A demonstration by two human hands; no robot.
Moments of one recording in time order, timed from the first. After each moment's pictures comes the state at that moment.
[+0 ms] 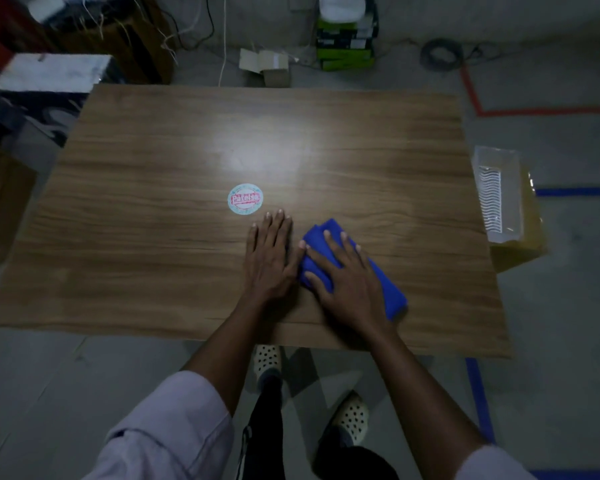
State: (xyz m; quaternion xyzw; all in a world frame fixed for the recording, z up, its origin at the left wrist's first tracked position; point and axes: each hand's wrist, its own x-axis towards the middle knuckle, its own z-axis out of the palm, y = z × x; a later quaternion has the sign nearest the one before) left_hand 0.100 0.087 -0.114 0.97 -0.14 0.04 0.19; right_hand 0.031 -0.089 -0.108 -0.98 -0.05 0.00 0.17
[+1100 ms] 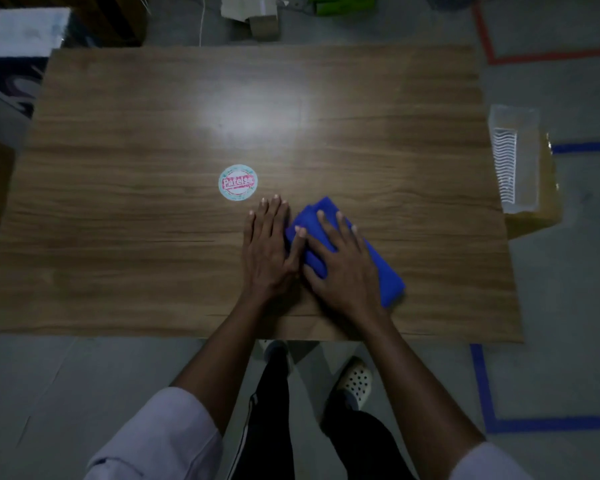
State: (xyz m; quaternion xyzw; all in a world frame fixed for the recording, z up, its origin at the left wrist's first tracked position) left_hand 0.100 0.085 -0.113 0.96 -0.13 0.07 0.23; right_hand 0.045 -0.071 -0.106 -0.98 -0.04 -0.01 0.18
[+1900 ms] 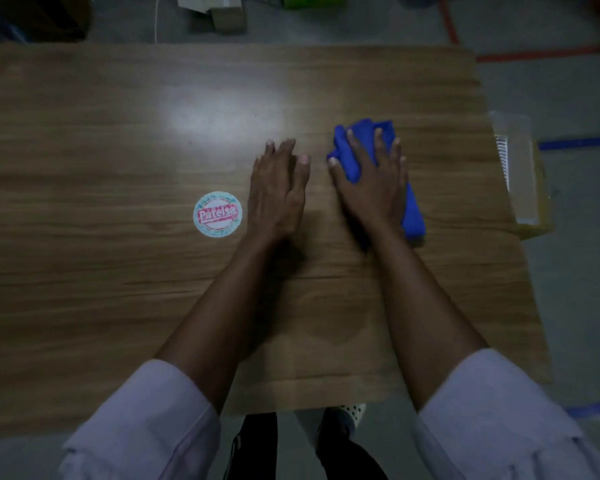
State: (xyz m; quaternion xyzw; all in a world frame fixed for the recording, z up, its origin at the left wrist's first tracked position) left_hand 0.251 0.033 -0.106 0.90 -0.09 -0.03 0.41; right_hand 0.223 -0.122 -0.100 -0.96 0.21 -0.02 0.18
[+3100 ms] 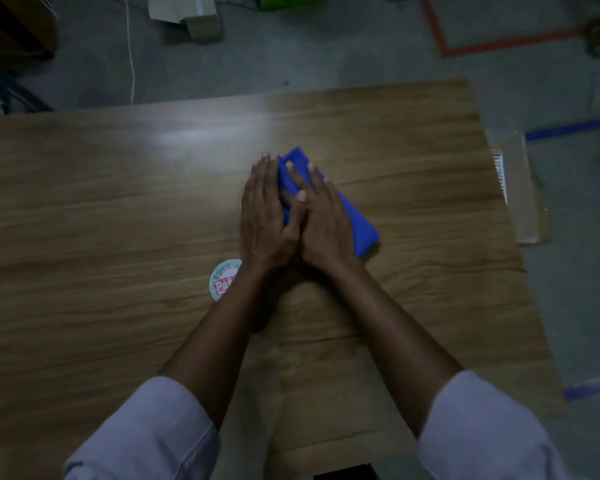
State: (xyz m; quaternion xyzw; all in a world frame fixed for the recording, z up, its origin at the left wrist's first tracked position) left_hand 0.317 0.052 -0.103 0.91 -0.16 0.02 0.38; right_hand 0.285 -0.055 -0.097 -0.98 0.03 -0.01 0.20
